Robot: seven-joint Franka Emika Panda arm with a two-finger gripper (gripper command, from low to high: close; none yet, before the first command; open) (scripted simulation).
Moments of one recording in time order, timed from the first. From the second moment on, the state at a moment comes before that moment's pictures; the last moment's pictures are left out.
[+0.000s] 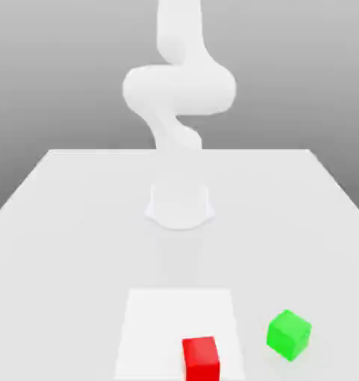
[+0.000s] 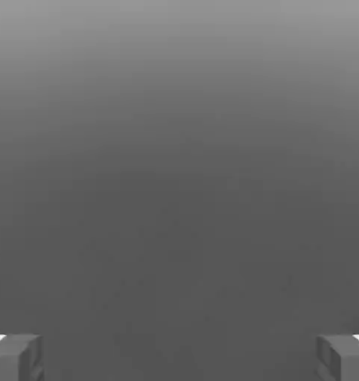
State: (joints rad) arm 0.00 -0.71 0.00 -2.31 0.00 2.33 0.79
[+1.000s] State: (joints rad) arm 0.05 0.38 0.02 -2.41 -0.02 2.79 0.74
